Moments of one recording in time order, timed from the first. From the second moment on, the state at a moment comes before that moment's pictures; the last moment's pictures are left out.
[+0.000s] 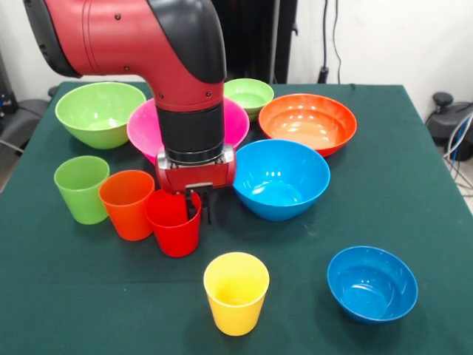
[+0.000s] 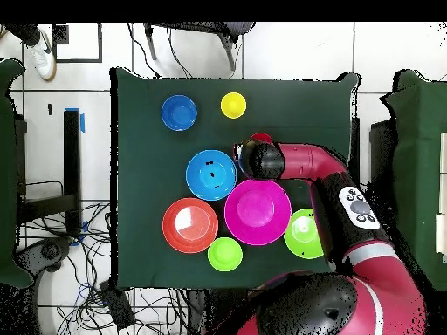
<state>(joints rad) -0.60 -0.41 0.39 1.44 -0.48 0.46 1.59</state>
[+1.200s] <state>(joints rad) -0.55 -0.53 0.38 1.49 -0.47 0.47 1.59</state>
